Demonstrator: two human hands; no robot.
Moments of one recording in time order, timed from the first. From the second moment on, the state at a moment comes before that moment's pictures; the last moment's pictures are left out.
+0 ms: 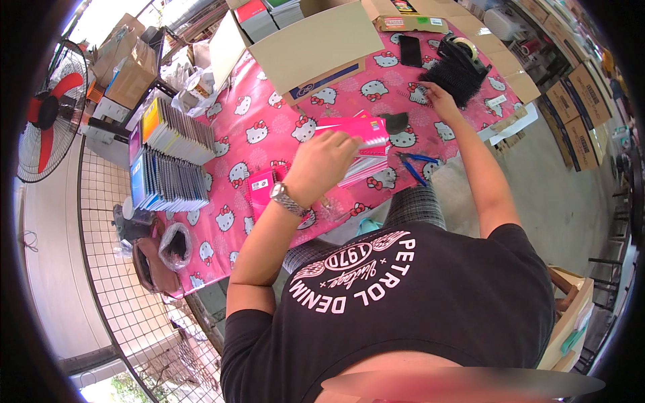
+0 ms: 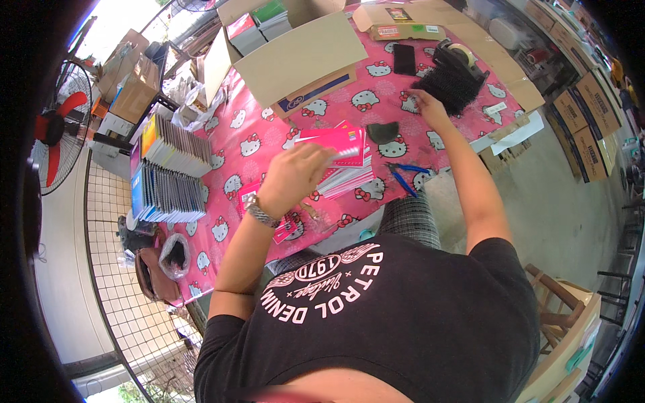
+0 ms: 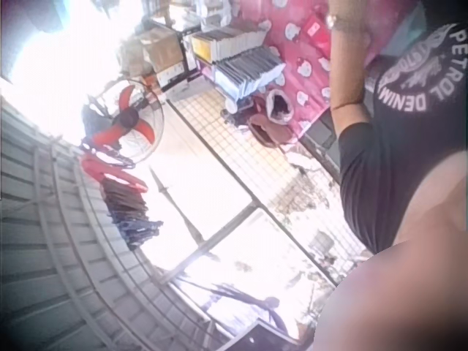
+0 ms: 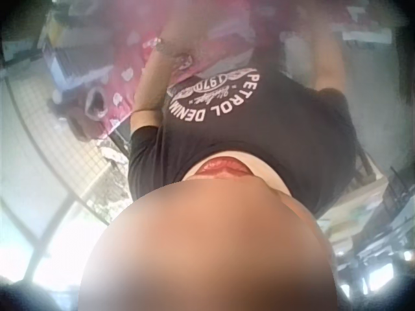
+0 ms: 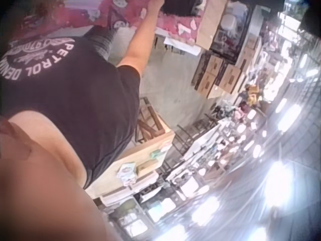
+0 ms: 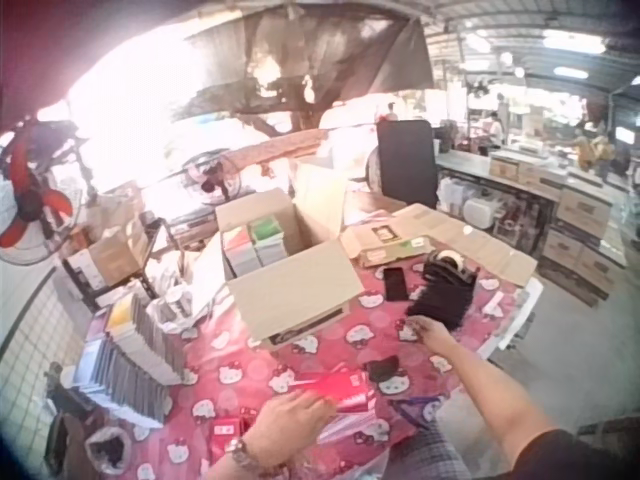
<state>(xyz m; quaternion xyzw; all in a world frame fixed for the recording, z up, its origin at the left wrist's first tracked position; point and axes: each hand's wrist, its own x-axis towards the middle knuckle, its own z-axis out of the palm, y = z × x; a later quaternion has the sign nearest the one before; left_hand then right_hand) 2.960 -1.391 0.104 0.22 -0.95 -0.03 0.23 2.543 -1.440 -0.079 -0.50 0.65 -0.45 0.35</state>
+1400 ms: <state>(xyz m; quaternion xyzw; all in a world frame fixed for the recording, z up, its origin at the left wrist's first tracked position) 2.941 -1.391 0.094 0.37 -0.86 0.08 0.33 2.736 -1.336 0.103 -0.69 0.51 -0.48 0.18</state>
